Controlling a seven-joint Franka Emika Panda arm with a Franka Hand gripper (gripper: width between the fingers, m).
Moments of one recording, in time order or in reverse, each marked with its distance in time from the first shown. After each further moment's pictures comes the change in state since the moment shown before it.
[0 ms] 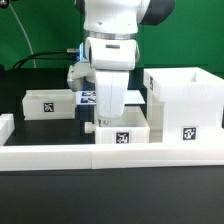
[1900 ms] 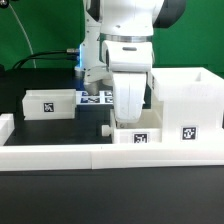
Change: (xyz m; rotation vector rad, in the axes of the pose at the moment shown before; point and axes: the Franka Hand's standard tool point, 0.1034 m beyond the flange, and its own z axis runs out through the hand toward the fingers) arm 0.033 0.005 0.004 -0.030 0.022 0.031
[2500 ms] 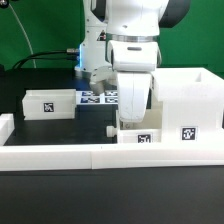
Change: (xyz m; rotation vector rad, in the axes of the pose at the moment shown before) arm 0.006 -0.001 0.000 0.000 0.003 0.039
